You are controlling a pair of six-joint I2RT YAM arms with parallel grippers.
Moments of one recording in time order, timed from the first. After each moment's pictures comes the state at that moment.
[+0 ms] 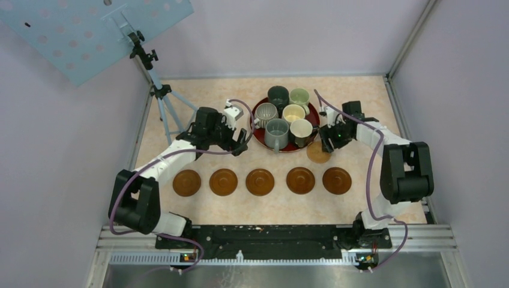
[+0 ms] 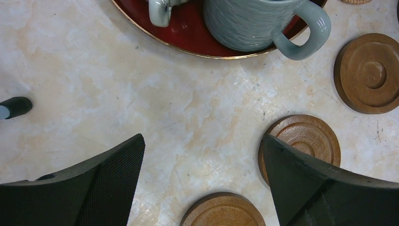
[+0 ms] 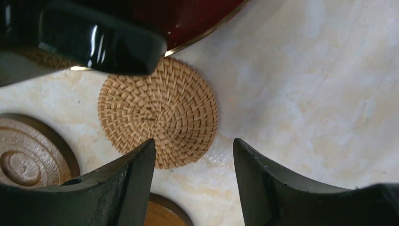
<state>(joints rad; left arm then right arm) -0.35 1.42 0.91 -0.18 0.41 0.14 0.09 1.63 1.01 -0.48 -0.31 -0.41</state>
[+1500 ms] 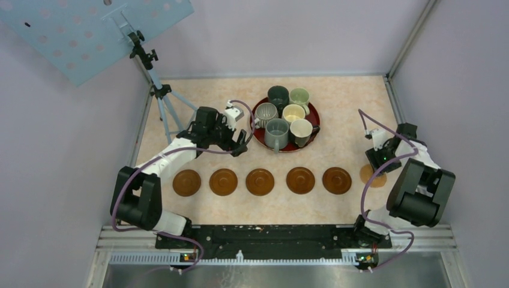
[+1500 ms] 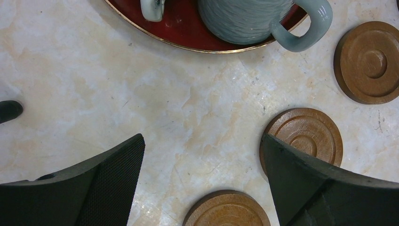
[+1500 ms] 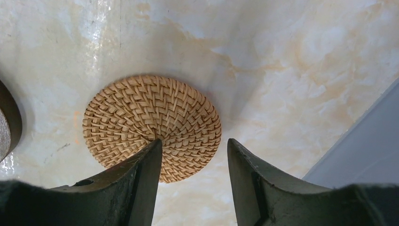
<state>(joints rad) -0.33 1.45 0.92 -0.21 0.45 0.18 -0.43 1.47 0.82 -0.62 -0.13 -0.82</state>
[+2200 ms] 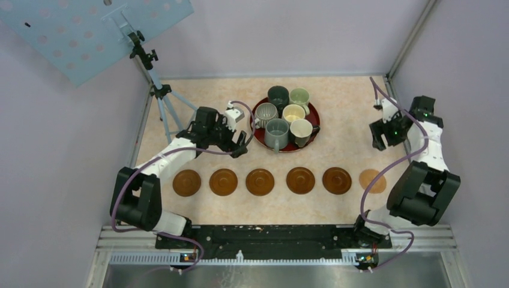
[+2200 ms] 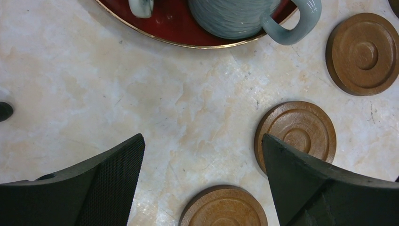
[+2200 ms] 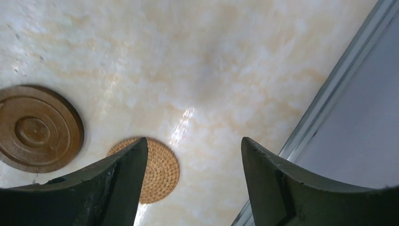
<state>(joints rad) -0.33 1.44 0.92 -0.22 0.47 0.20 -0.43 1.47 1.14 -0.81 -0.34 -0.82</state>
